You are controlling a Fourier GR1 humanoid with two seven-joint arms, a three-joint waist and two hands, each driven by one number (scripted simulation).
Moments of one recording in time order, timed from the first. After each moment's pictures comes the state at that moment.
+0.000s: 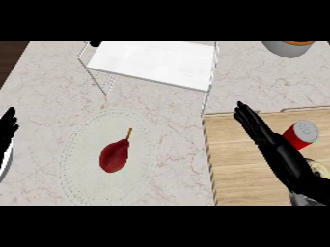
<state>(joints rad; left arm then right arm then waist) 0.03 0.60 -0.06 -1.44 0.20 0.21 0.11 -0.06 -0.42 0.34 -1.69 -0.28 0.08 -0.19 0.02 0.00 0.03</state>
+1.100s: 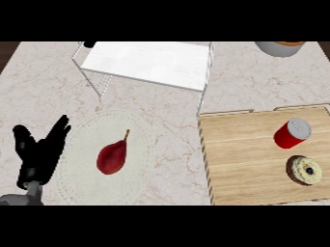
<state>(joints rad) -0.03 0.35 -0.11 -1.37 0.33 0.16 0.23 -0.06 -1.04 -0.23 -1.19 -0.27 0.43 -0.26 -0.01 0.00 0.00</state>
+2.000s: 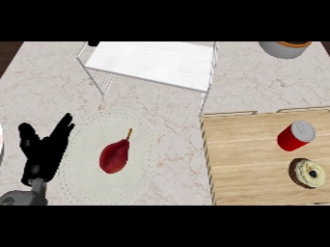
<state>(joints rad) -0.05 0.32 -0.09 -1.33 0.29 0.13 0.21 -0.19 -1.04 -0.03 -1.73 -0.20 0.29 0.52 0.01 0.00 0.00</state>
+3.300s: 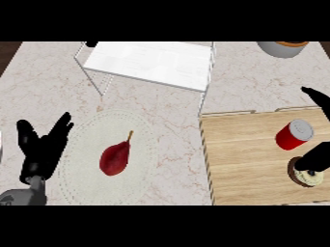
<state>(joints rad) -0.06 0.28 -0.02 -1.34 0.24 0.08 0.26 -0.25 -0.71 0.17 -1.78 0.28 0.35 0.86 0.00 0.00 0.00</state>
